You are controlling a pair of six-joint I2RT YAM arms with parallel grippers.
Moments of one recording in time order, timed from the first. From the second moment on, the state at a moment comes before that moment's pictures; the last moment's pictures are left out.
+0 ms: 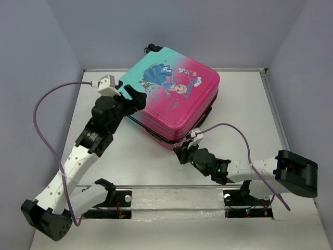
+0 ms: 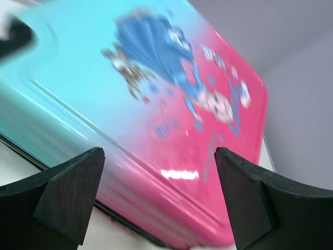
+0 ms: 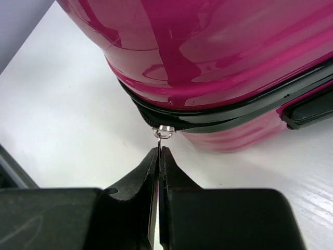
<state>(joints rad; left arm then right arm) -0.56 0.93 0.96 -0.22 -0.21 -0.63 1.20 1.31 0.41 0.63 0.48 0.55</state>
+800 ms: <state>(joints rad) -0.73 1.00 0.62 -0.03 0.11 -0.72 1.23 1.38 0.47 0.64 0.46 0.56</state>
